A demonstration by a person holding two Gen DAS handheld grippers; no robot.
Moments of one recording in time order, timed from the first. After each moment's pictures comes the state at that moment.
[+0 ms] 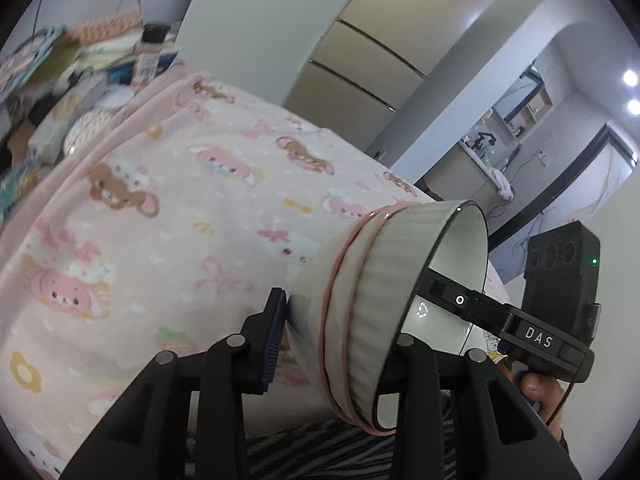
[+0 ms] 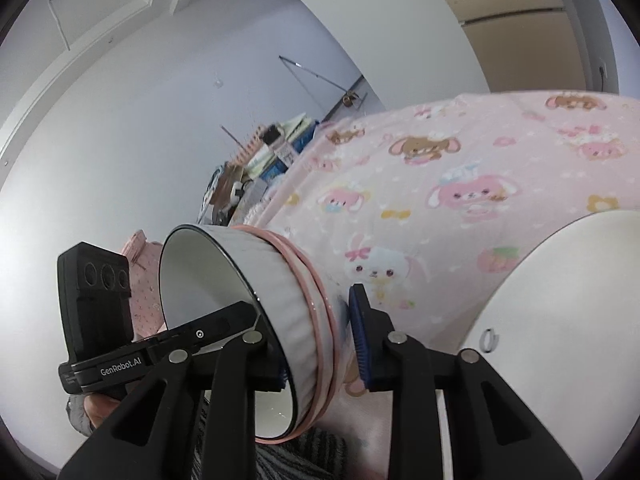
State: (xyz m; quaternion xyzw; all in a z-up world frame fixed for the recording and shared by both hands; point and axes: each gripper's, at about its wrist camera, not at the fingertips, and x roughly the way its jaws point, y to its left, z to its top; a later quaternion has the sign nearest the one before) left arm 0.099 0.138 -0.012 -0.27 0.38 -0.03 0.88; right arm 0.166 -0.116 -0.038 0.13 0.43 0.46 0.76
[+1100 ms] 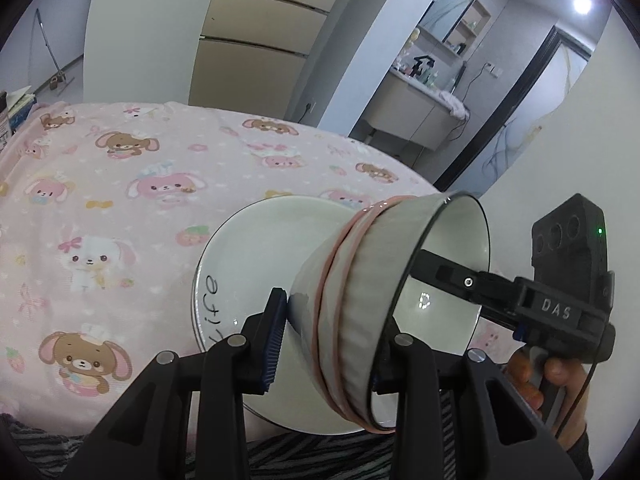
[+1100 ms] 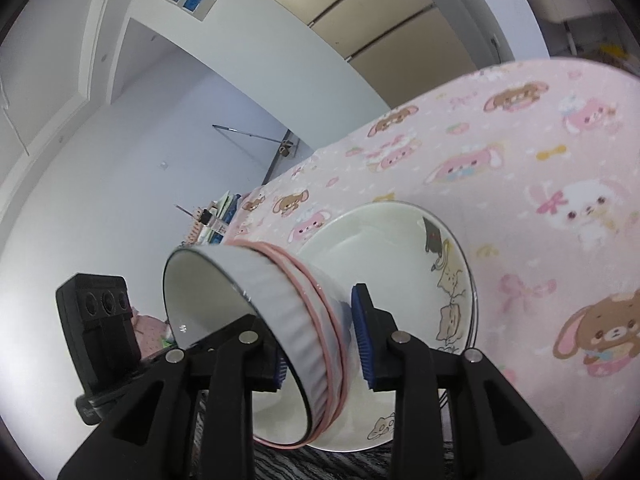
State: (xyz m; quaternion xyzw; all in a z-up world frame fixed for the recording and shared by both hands) left arm 0.150 -0.062 0.016 -0.16 0.43 -0.13 0.88; right arm 0.177 -0.317 -0.035 0.25 0.44 0.35 0.79
